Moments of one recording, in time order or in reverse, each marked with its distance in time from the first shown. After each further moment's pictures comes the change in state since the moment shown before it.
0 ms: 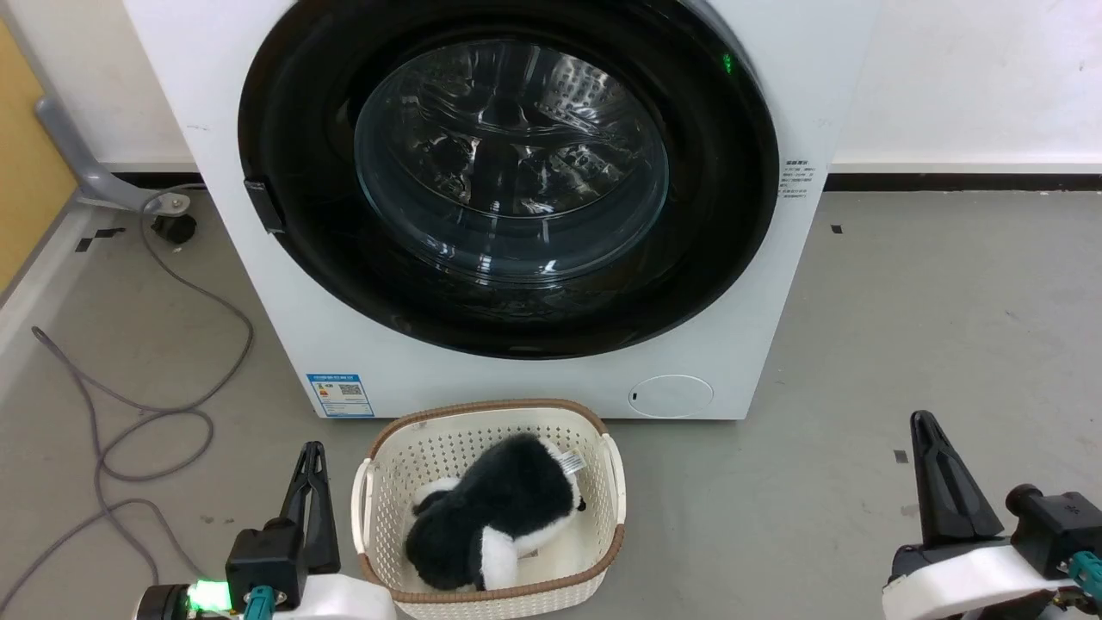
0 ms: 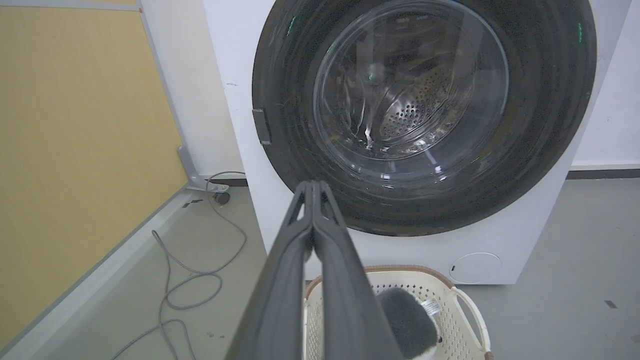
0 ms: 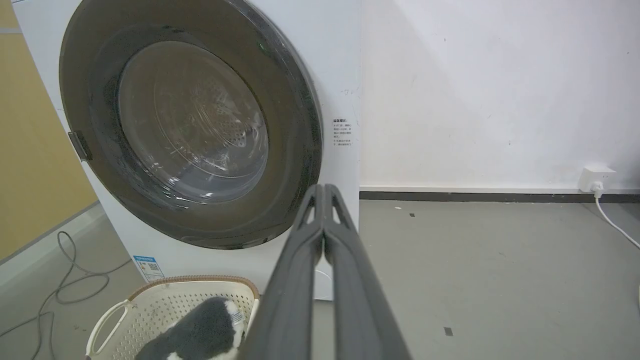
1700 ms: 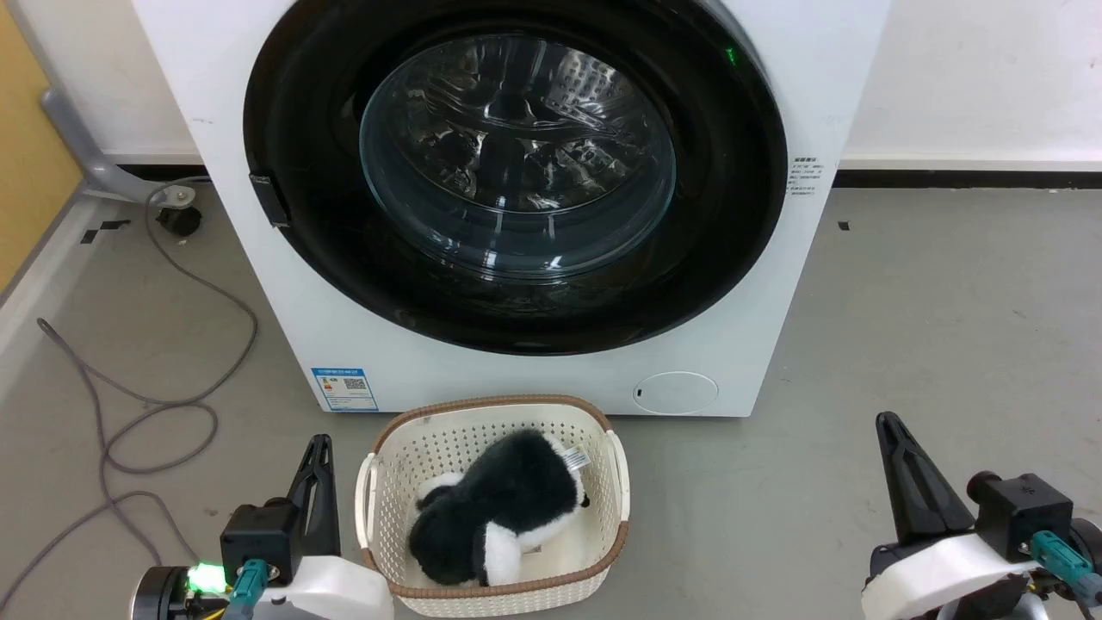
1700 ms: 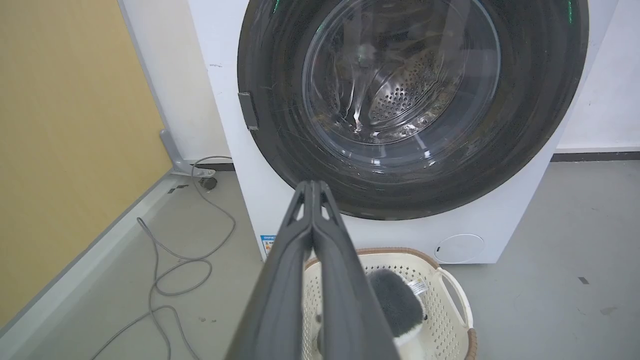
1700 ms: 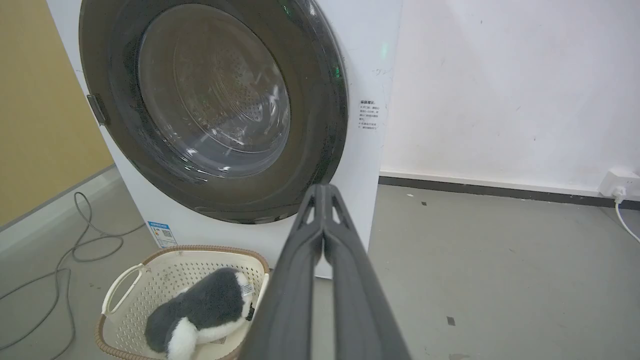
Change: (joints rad) left arm -0.013 -0.015 0.038 -0.033 0.007 -0.091 0.109; right arm 0.000 0.000 0.045 -0.045 -0.046 0.000 0.109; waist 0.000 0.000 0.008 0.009
